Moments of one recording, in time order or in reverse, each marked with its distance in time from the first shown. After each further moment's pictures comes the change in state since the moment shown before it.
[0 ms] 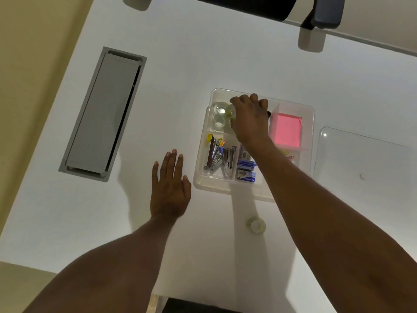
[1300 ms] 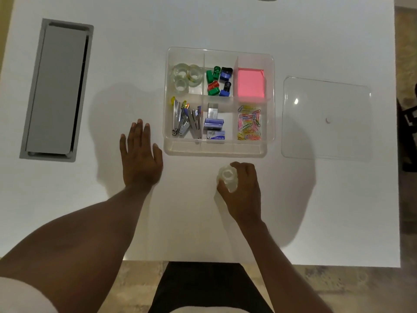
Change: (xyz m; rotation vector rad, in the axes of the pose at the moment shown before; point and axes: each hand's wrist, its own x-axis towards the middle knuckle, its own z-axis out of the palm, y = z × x) left_hand -0.004 0.009 -0.012 -0.016 0.034 -0.009; right_hand -0.308 0.007 0.025 0.691 0.046 0.430
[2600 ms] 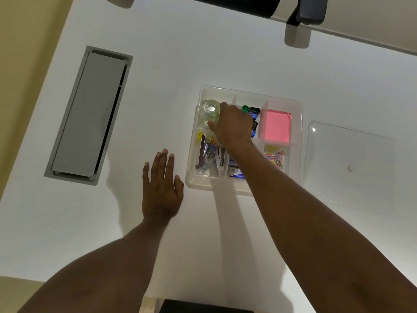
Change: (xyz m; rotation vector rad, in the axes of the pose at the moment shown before) left_hand 0.003 -0.012 0.016 0.017 -0.010 0.015; right_hand 0.250 -0.152 0.046 -0.659 -0.156 -0.235
